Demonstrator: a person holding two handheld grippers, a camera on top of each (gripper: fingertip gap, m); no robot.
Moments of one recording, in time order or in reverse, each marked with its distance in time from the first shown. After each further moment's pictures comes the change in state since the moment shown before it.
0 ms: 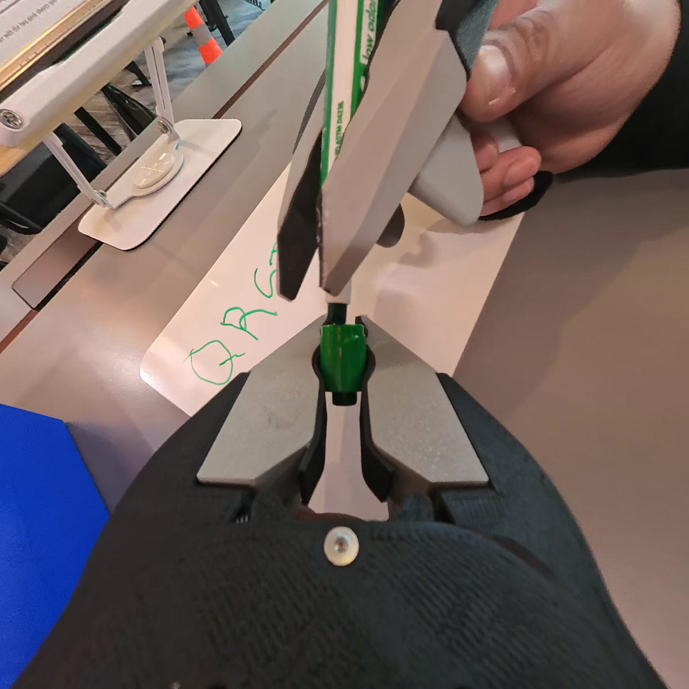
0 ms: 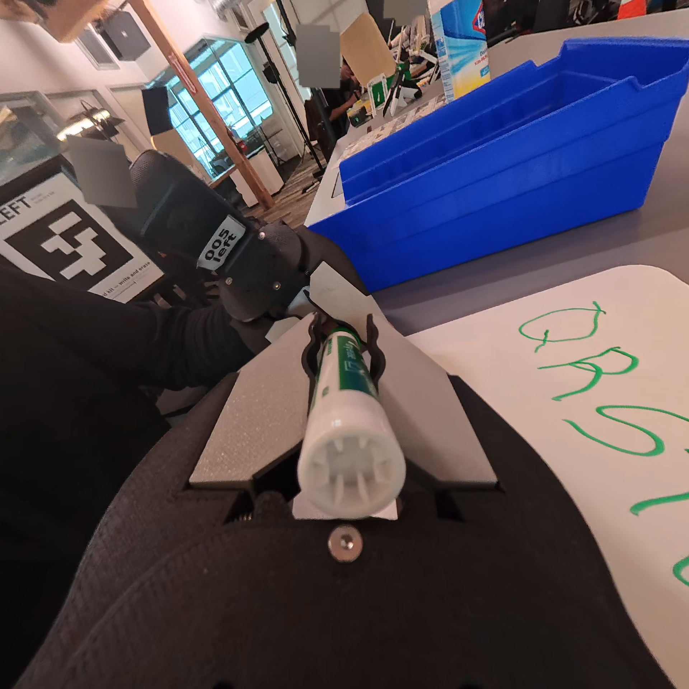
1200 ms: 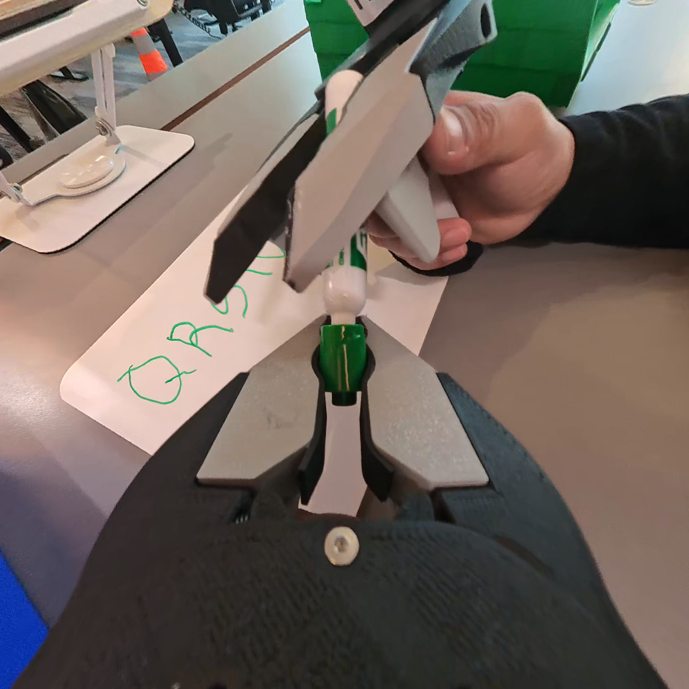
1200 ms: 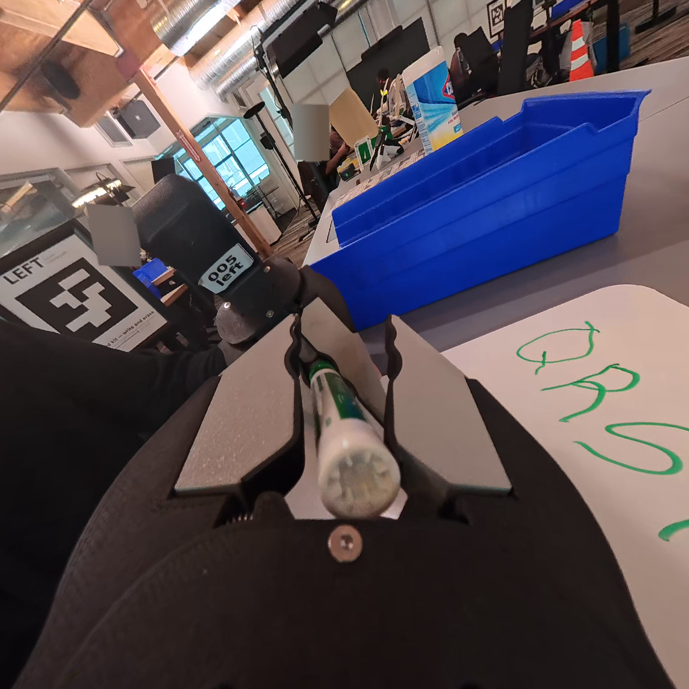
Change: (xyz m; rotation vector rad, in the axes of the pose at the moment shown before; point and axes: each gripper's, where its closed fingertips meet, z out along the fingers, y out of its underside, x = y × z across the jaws) left arm 0.018 -0.014 -0.007 0.081 0.167 -0.135; right arm 0.003 -0.017 0.004 0.133 0.026 0.048
